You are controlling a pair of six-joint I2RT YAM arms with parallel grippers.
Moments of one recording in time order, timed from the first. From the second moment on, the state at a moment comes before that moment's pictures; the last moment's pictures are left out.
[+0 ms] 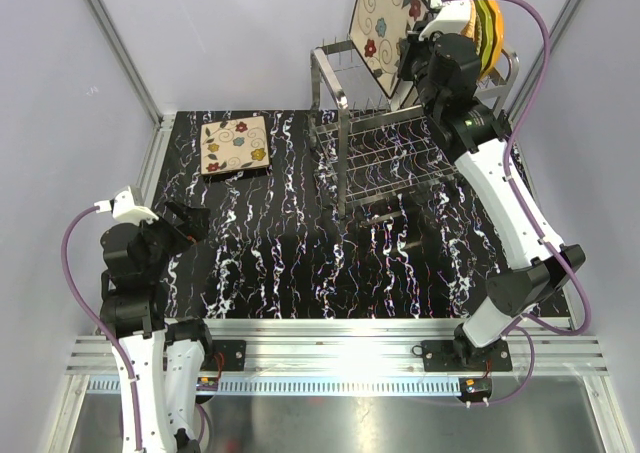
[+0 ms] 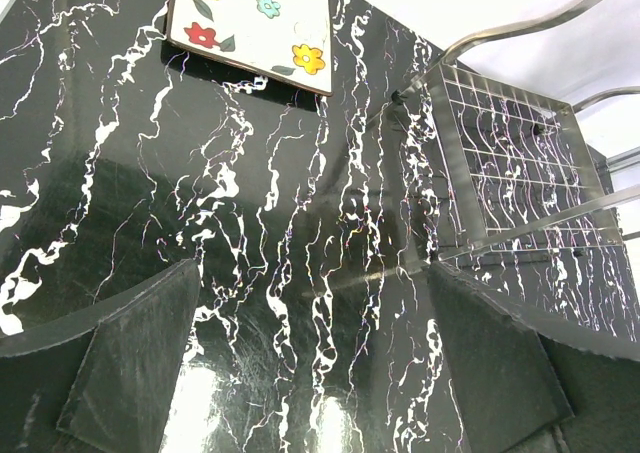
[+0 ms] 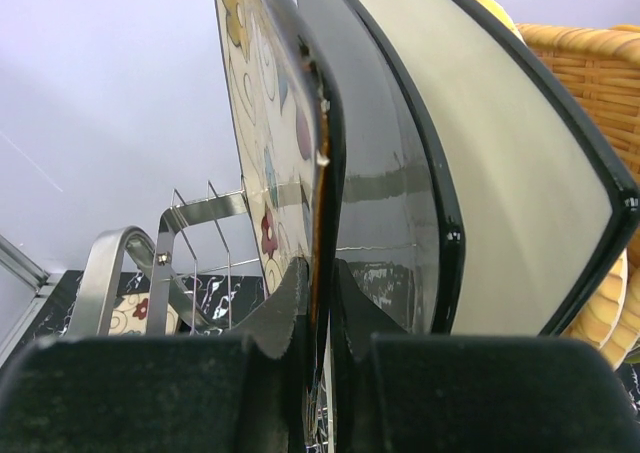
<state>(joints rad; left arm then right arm) 0.20 0.47 0.79 -0.63 0.24 -0.48 0.44 1.64 1.96 -0.23 0.33 0.11</state>
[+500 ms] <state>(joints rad) 0.20 0.47 0.80 -0.63 0.25 -0.49 0.44 1.64 2.02 -0.19 0.30 0.07</state>
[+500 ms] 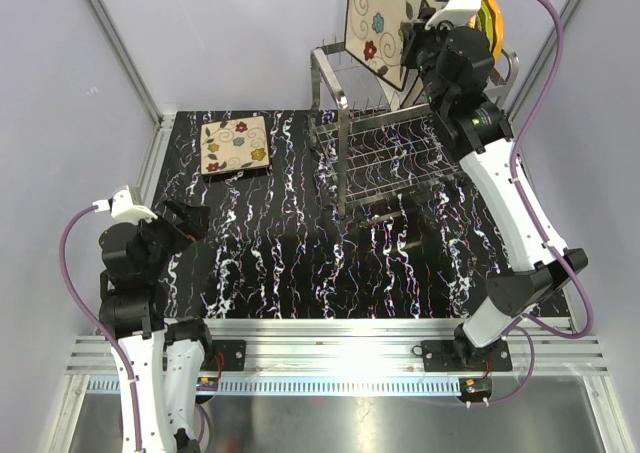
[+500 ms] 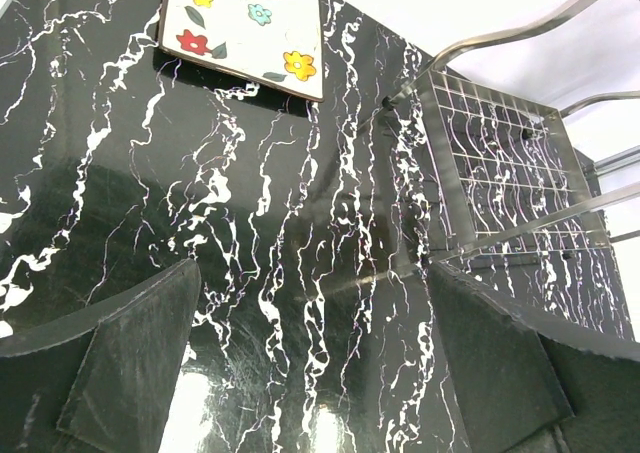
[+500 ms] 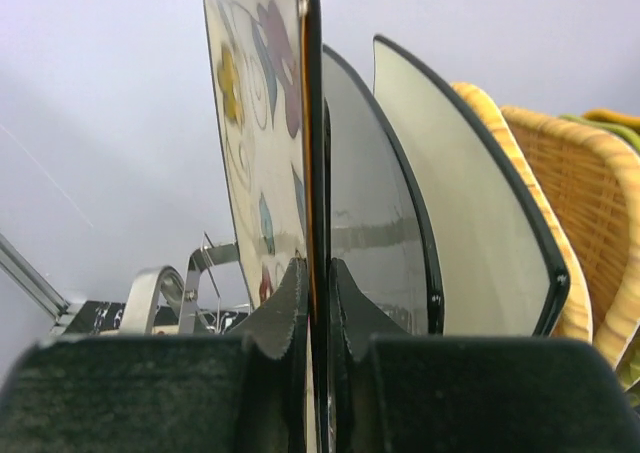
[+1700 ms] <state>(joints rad) 0.20 0.52 0.80 -0.41 0.44 -0.69 0.38 1.69 2.31 -0.34 0.22 0.24</state>
